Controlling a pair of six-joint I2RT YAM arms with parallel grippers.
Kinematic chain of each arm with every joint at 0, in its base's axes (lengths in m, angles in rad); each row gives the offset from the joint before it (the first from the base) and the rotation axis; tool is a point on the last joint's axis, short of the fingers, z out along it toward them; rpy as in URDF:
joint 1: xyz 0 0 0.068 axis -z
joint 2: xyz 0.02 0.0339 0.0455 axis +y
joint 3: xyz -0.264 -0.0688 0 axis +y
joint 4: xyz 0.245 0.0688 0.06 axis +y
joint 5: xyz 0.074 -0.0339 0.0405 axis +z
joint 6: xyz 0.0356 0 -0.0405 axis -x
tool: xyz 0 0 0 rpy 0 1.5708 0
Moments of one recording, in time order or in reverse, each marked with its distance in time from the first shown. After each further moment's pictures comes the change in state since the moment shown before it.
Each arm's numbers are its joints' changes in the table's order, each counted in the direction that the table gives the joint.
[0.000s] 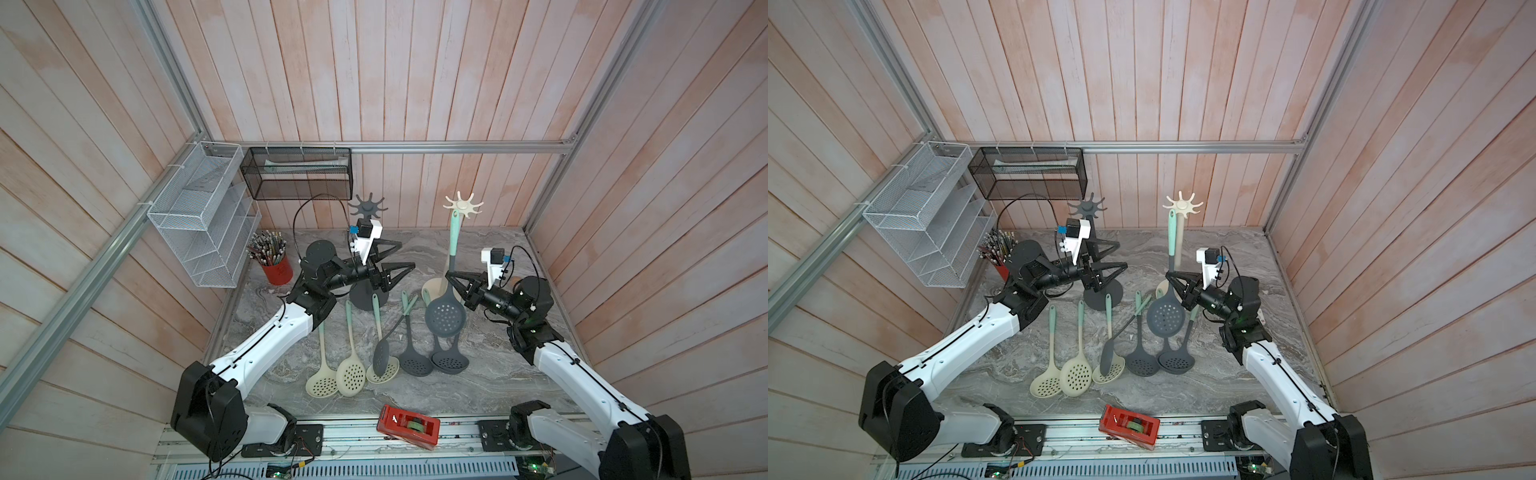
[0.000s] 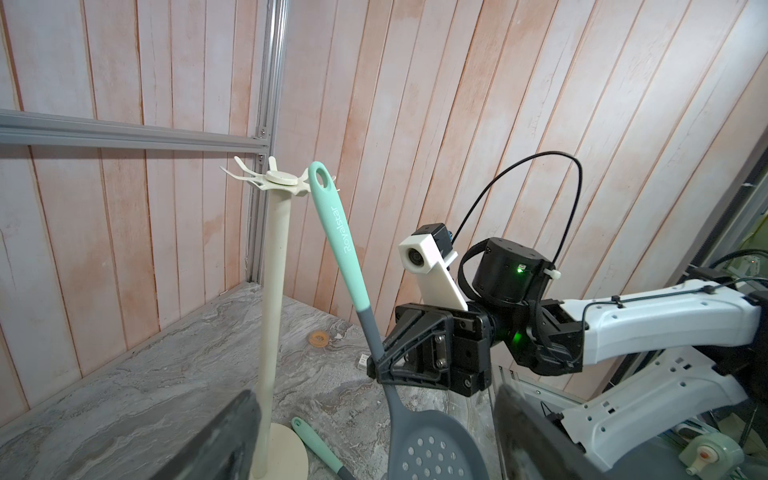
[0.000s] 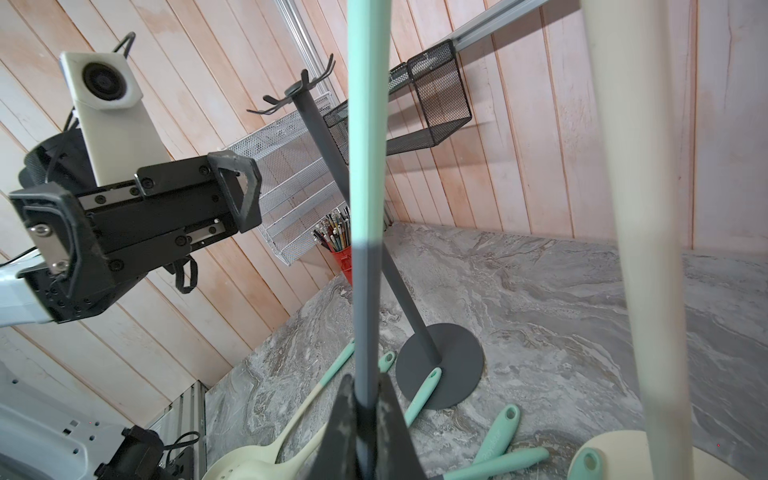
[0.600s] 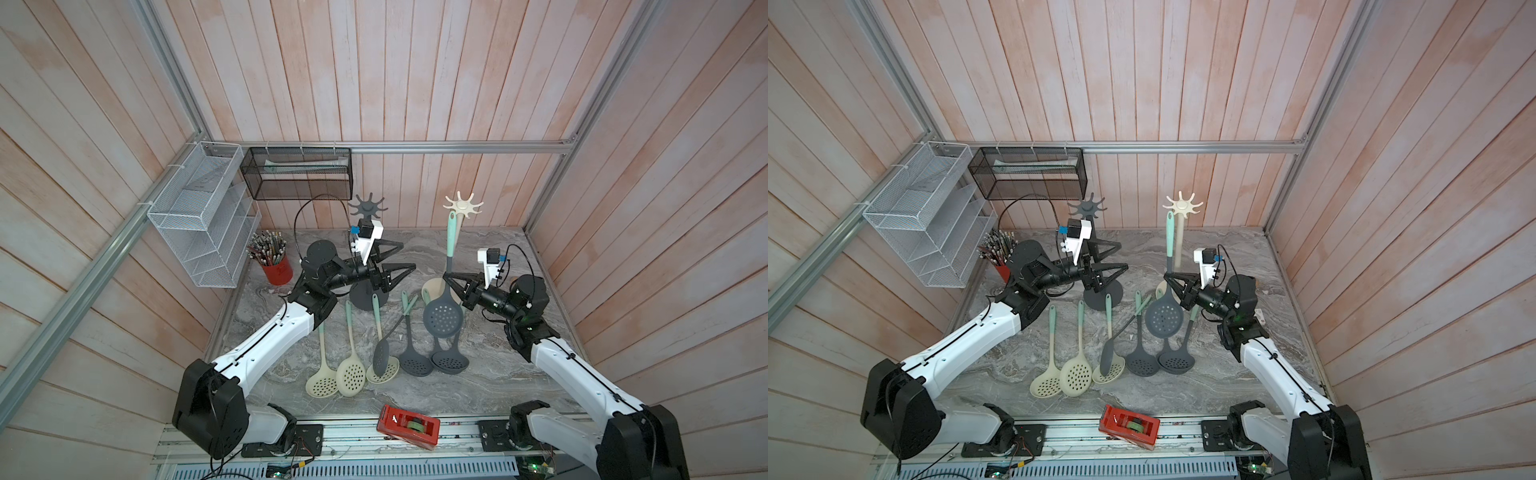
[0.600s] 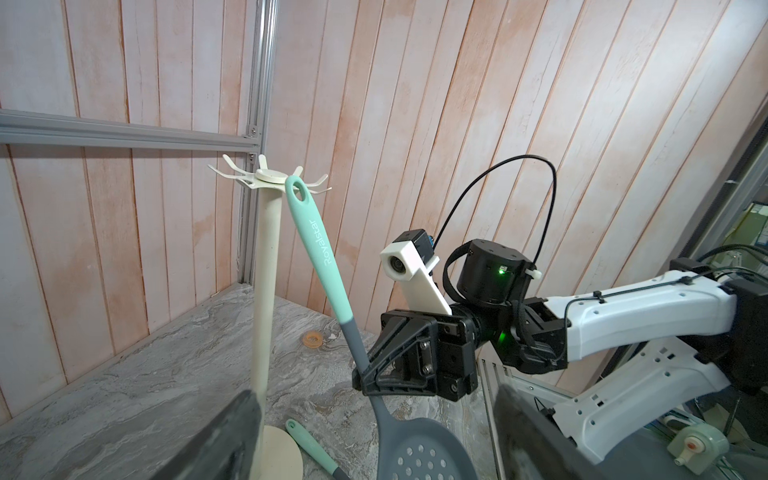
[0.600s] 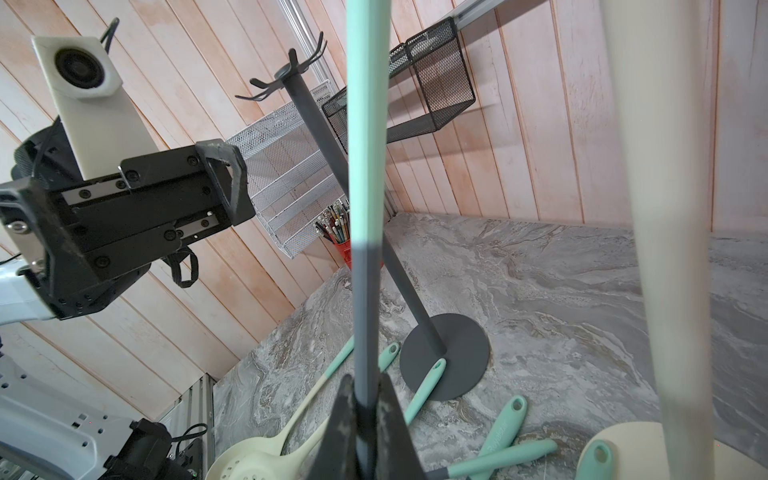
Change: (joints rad) left arm -0.002 0.013 0.000 -0.018 -0.023 0.005; right arm 0.000 0.043 0.002 -0.014 0.013 -0.008
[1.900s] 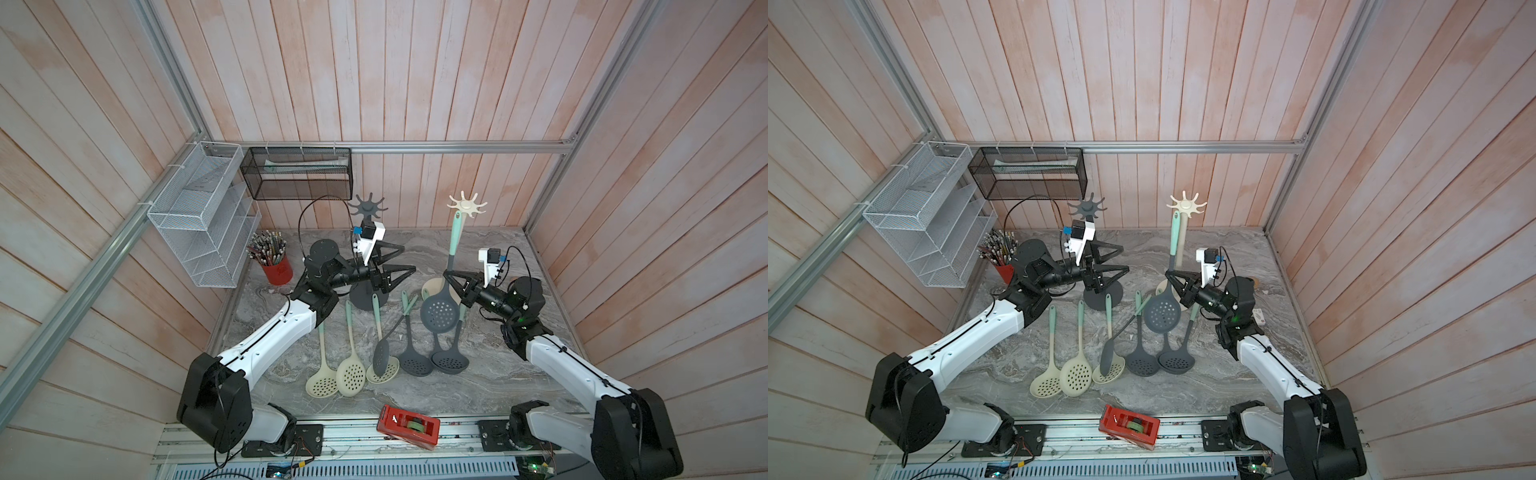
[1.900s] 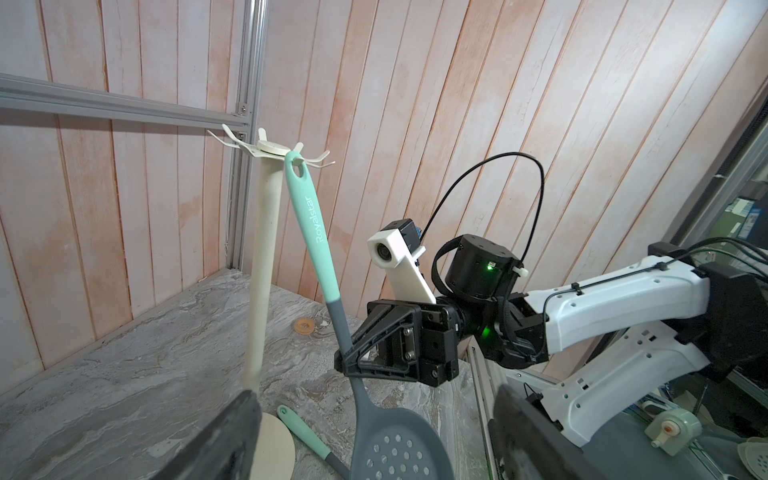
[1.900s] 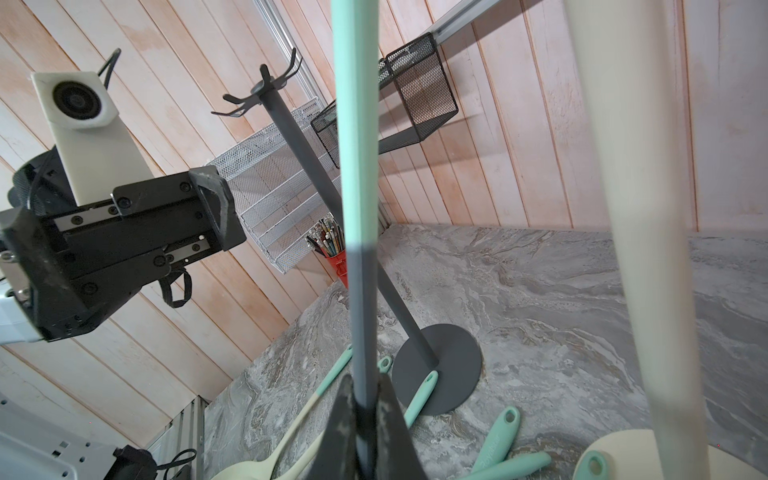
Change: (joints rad) left arm -0.010 0.031 0.000 0.000 -0.049 0.010; right arm 0.015 0.077 0.038 -0.154 -0.022 -0.060
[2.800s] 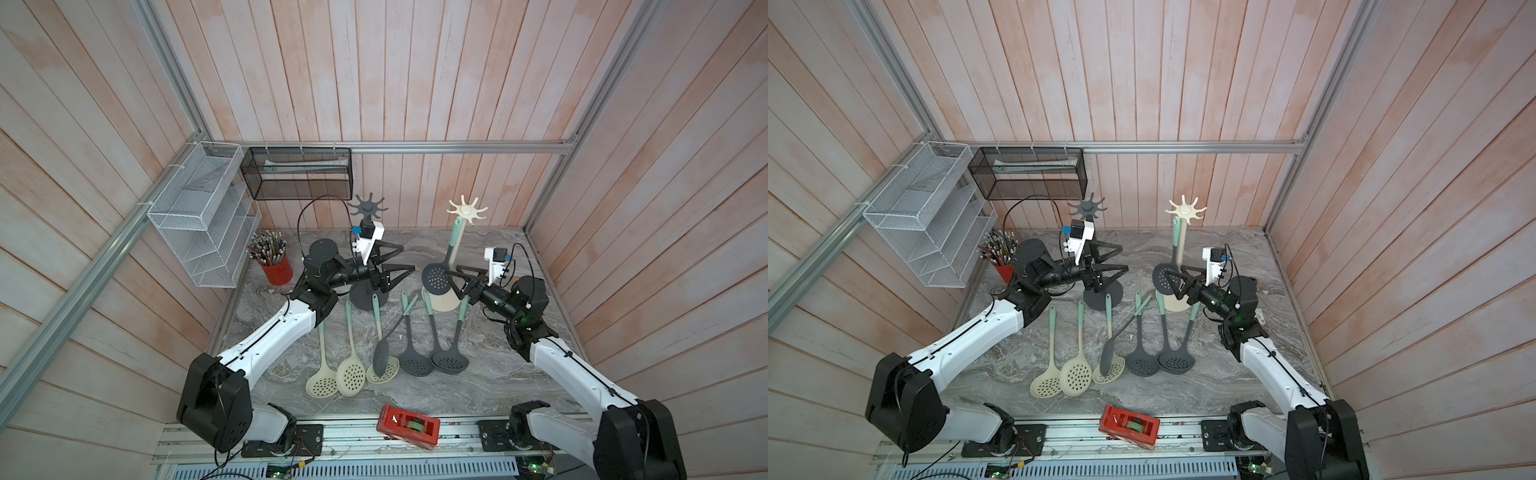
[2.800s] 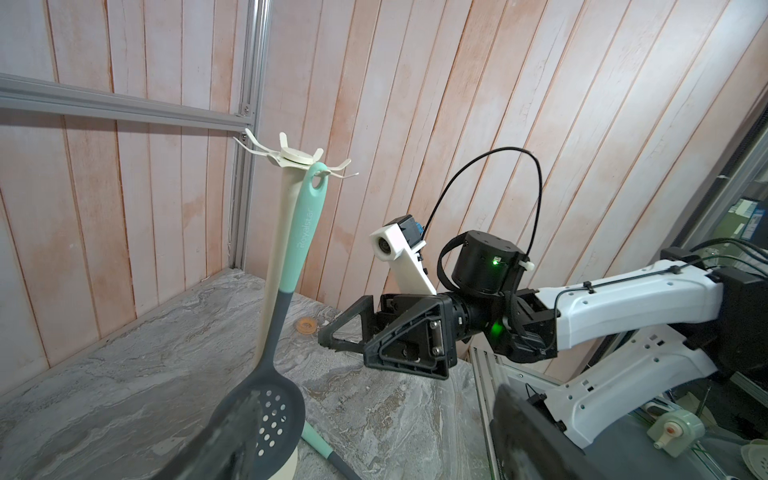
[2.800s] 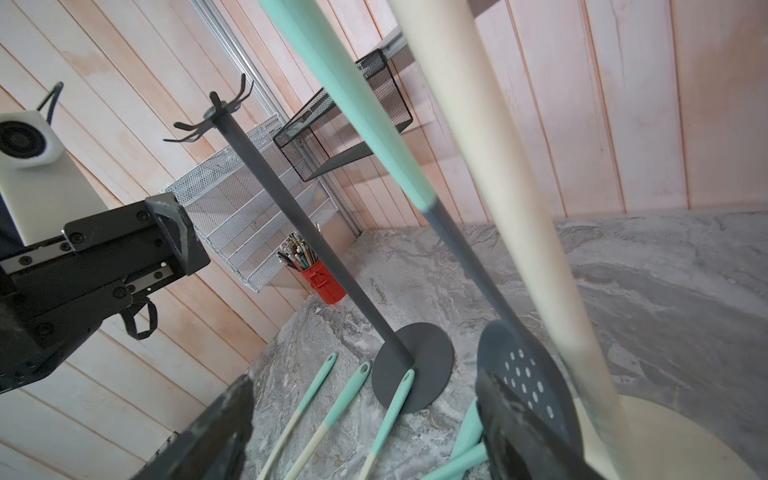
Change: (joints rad) left arm -0.008 0.000 0.000 0.000 -0.001 0.000; right arm 0.014 -0.069 -0.031 0.125 -0.114 -0.005
